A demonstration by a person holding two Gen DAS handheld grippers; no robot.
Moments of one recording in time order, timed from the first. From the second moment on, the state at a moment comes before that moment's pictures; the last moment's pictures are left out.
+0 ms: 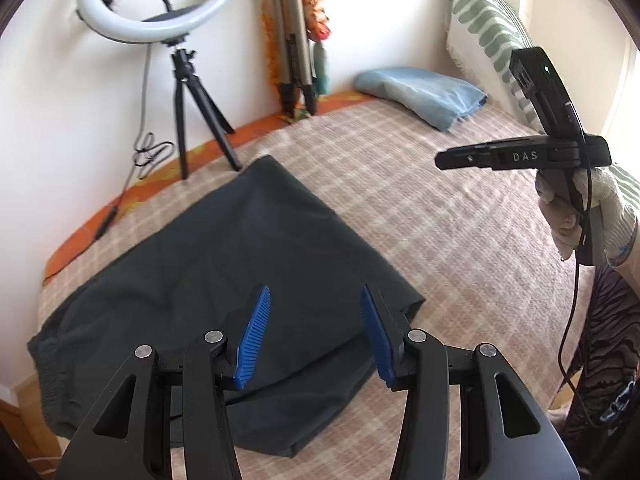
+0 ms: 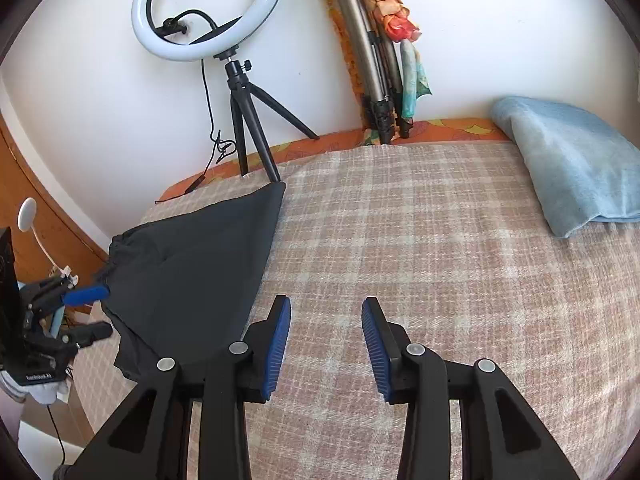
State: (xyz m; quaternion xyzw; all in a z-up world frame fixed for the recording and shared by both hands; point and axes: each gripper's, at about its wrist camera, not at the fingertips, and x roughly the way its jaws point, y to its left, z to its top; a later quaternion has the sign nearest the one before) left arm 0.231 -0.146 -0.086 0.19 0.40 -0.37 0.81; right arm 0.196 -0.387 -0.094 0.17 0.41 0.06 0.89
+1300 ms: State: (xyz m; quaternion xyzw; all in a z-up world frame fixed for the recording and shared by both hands) left arm 0.208 -0.193 -0.127 0.18 0.42 -0.36 0.81; right arm 0.331 -0.351 -0.159 0.30 0.48 0.14 0.81
